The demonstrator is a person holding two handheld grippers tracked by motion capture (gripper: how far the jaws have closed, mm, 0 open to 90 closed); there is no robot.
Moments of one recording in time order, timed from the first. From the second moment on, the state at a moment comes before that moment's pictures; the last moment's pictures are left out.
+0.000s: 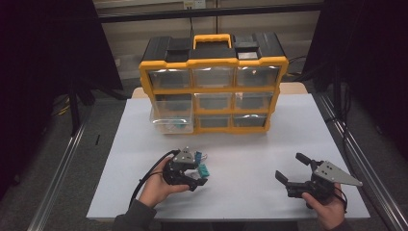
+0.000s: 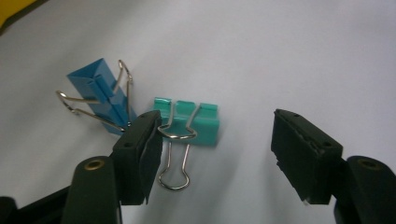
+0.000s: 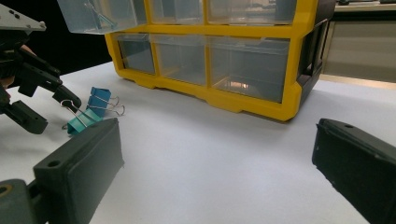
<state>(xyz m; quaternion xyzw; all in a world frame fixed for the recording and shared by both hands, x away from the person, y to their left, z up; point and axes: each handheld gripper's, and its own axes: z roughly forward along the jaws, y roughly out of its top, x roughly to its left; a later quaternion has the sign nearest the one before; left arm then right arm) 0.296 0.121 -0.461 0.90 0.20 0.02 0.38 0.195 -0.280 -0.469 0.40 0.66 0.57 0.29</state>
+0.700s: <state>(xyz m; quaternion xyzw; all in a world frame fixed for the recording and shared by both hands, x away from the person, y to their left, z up) 0.305 0.111 -0.473 0.91 0.21 0.05 0.35 0.195 -0.280 -0.470 0.40 0.66 0.57 0.28</state>
